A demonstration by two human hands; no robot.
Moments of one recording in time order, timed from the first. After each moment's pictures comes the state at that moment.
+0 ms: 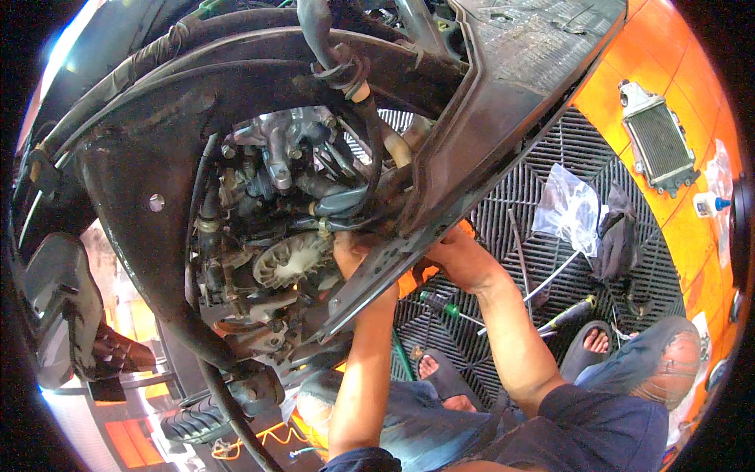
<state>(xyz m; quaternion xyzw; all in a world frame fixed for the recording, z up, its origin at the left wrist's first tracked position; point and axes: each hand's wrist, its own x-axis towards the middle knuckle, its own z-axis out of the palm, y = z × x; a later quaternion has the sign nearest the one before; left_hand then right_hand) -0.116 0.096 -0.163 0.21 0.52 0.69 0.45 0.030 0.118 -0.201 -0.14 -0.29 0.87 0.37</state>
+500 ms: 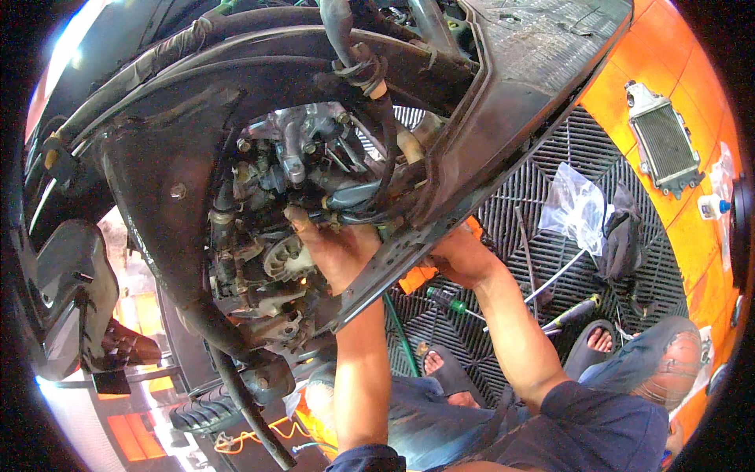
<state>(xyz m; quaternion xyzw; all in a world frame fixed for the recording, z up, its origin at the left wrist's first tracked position) -0.119 0.126 -0.117 0.24 0.46 0.77 0.37 0.001 0.115 -0.223 -0.15 -0.22 0.89 0.37</state>
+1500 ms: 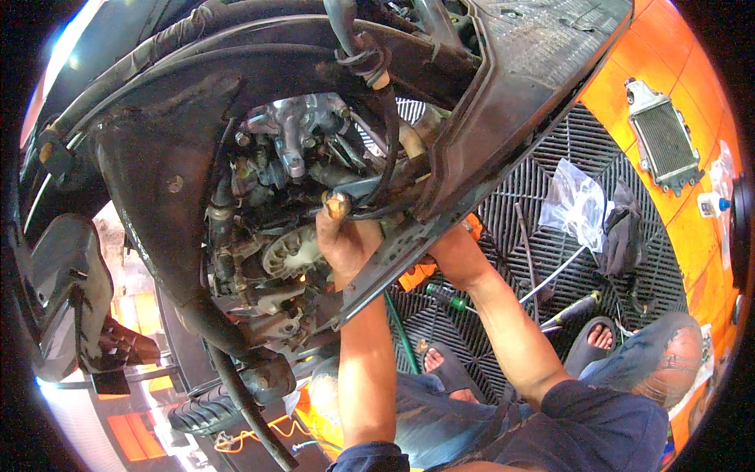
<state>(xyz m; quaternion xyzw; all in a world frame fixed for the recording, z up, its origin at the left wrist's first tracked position) -0.142 0.124 -0.142 0.27 0.39 0.74 0.48 0.000 0.107 -0.210 -0.26 -0.29 0.82 0.42</state>
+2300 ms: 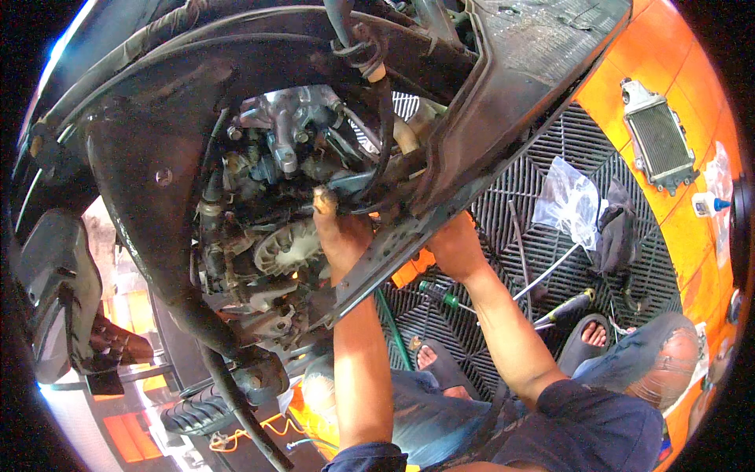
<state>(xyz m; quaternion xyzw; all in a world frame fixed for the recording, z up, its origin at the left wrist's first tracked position) -0.131 0.122 -0.138 0.26 0.49 0.67 0.49 0.016 0.112 -0.196 -0.35 -0.47 0.63 0.52</state>
